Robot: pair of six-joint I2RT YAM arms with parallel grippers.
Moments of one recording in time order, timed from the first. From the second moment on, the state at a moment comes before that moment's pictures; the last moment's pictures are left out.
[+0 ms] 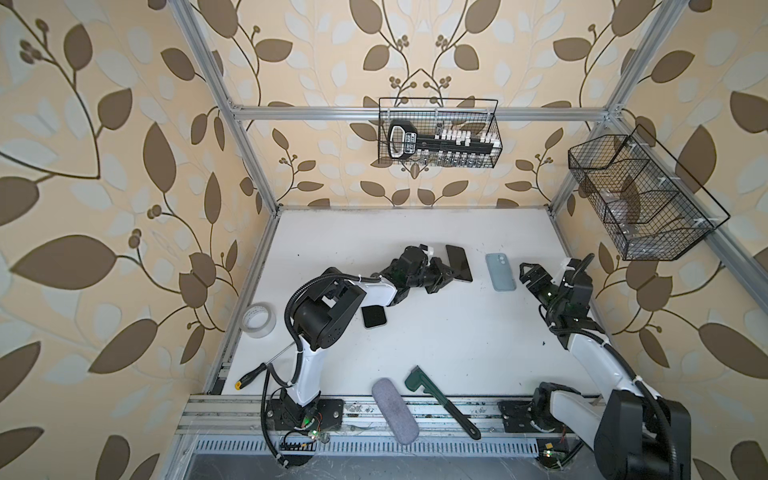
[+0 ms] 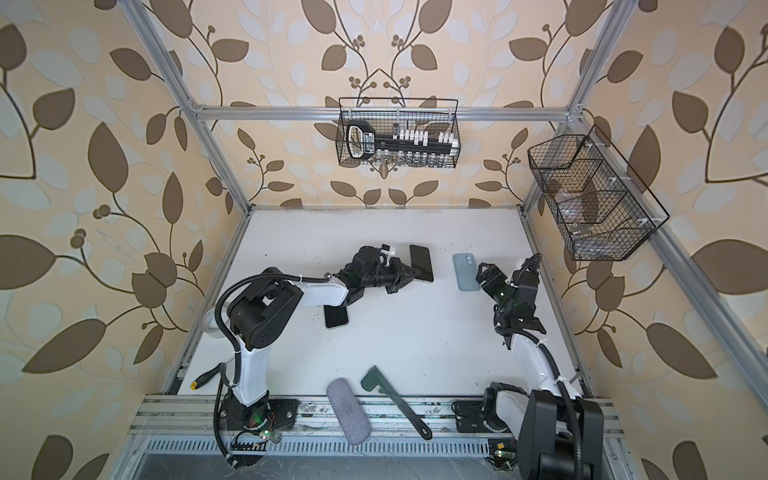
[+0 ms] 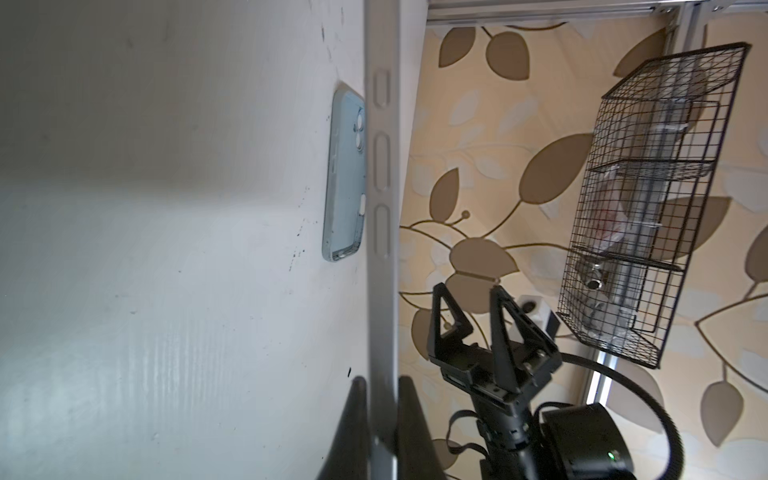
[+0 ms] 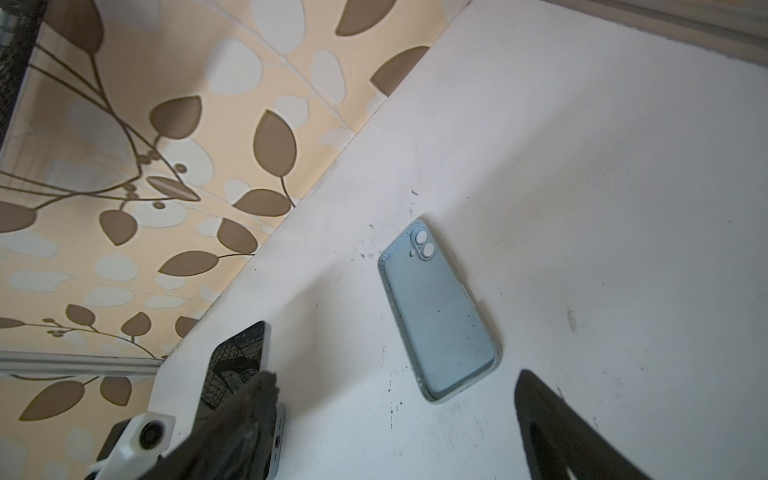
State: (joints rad) left arm -0.68 2.03 1.15 0.55 0.52 -1.41; right arm -0.21 1.02 0.46 0.10 -0.17 0.67
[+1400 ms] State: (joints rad) left arm -0.68 2.20 1.16 0.56 0.45 -1.23; right arm -0.16 0.83 0.35 -0.12 -0.22 0.56
